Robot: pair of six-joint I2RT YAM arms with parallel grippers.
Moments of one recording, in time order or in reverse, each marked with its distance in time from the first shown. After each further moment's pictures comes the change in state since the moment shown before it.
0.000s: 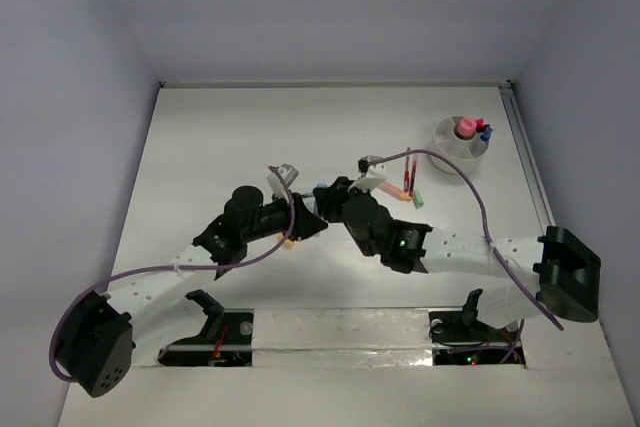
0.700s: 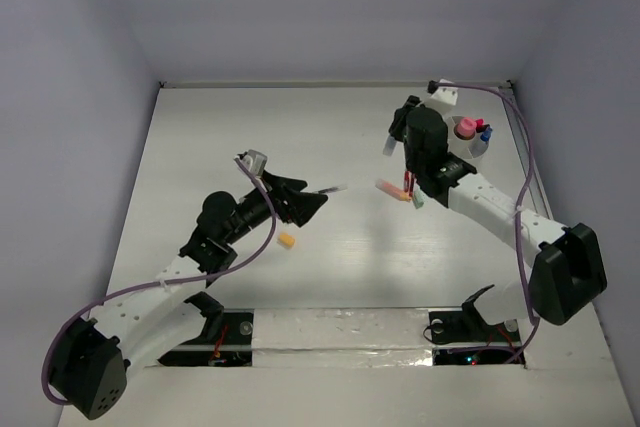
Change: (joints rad) left arm 0.048 -0.145 -0.024 0.294 -0.105 -0.007; right arm -0.580 0.027 0.237 -0.115 -0.064 -0.299
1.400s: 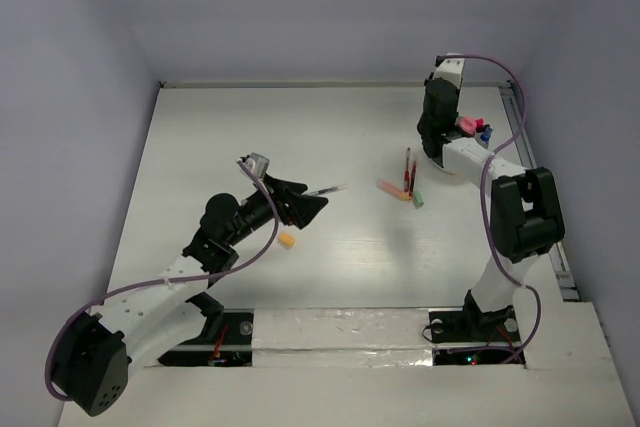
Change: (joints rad) left arm 0.000 0.018 -0.048 0.043 0.000 0.000; right arm -0.321 0.360 0.162 0.285 0.093 -0.547
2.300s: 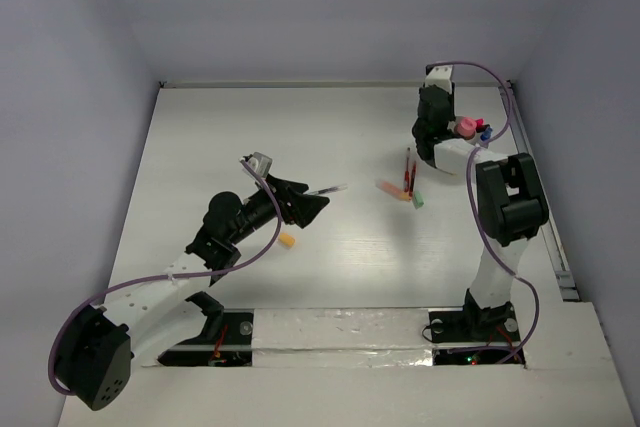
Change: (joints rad) left arm 0.000 0.047 0.000 0.029 -0.001 0.009; right arm -0.021 0.170 0.022 0.142 0.034 -0.166
